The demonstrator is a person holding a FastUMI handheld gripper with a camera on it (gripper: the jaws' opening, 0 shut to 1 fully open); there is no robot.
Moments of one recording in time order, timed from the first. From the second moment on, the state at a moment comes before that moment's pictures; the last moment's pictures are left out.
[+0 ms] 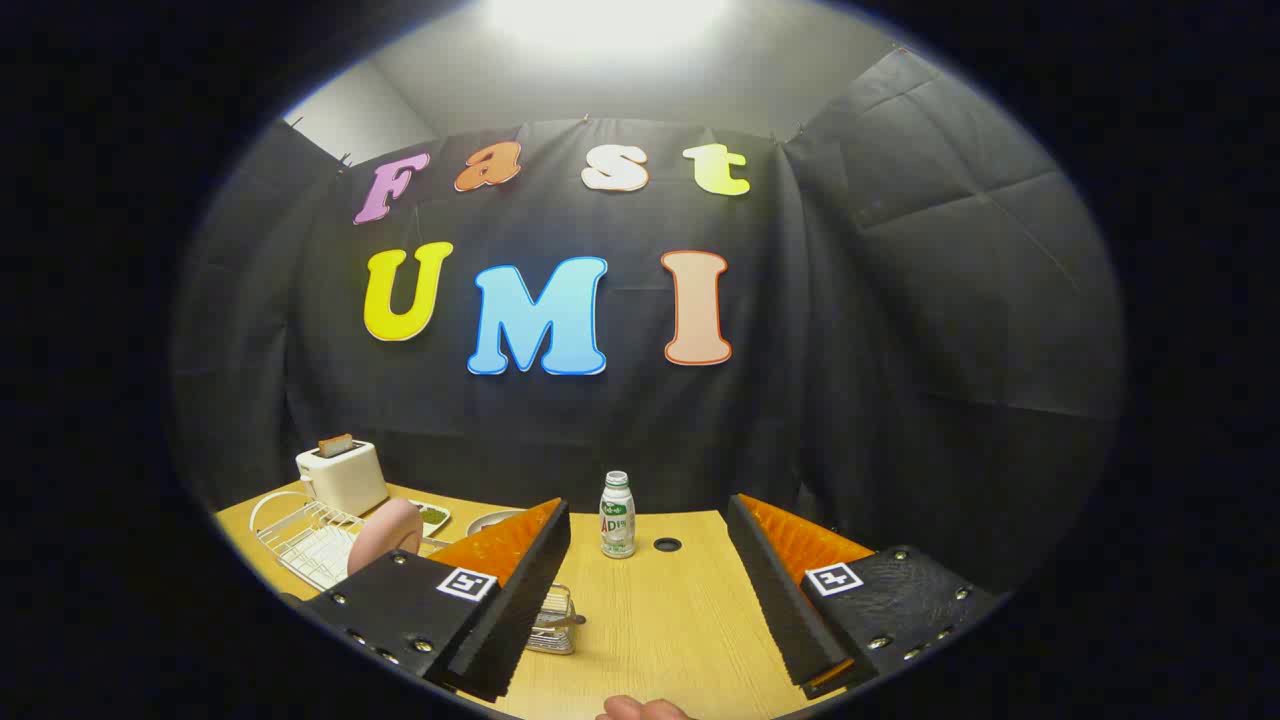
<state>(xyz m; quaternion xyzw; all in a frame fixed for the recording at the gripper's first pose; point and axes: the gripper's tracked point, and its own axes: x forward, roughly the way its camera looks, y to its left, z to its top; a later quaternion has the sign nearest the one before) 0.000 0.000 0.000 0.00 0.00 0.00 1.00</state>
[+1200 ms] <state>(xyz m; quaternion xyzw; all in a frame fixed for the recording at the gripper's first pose) 0.012 0.134 0.054 -0.01 0.04 0.03 1.00</state>
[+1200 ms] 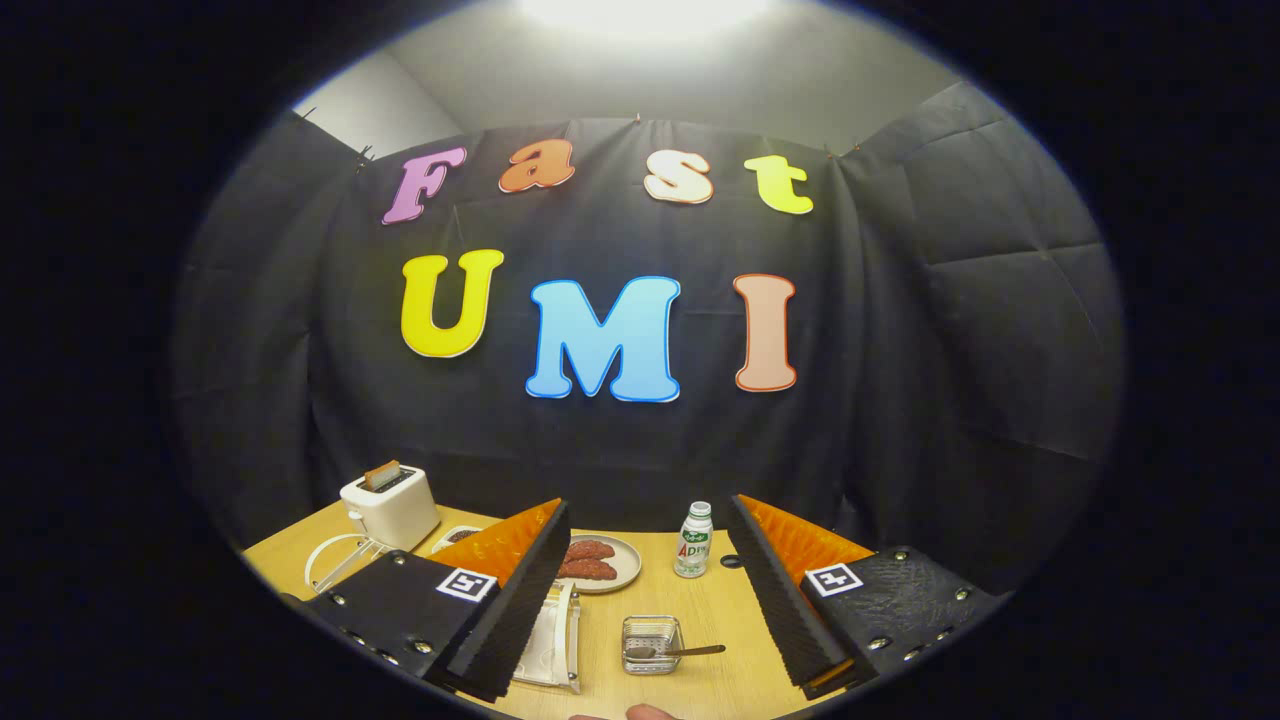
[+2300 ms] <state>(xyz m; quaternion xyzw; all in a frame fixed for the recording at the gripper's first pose) 0.065 0.264 -0.072 -0.06 0.33 0.04 0.94</state>
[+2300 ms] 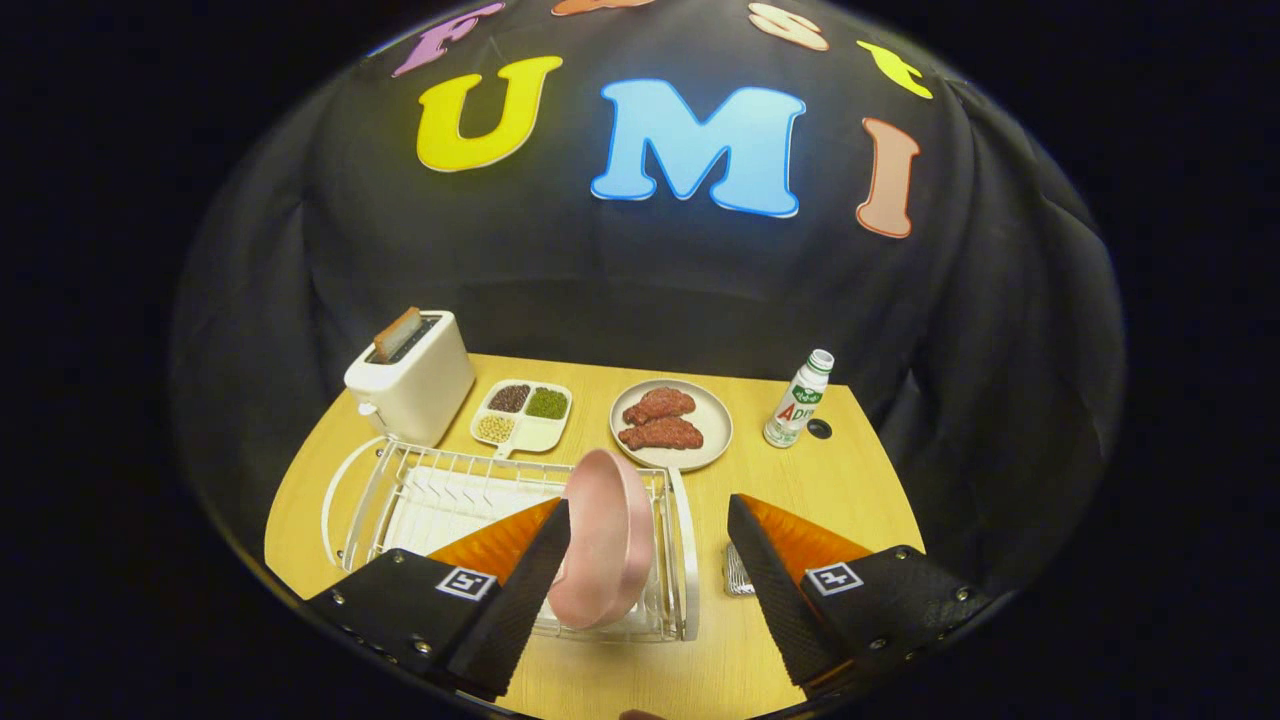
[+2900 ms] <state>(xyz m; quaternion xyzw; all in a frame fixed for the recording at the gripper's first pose) 0.097 0.251 -0.144 -0.09 0.40 -0.06 0.91</state>
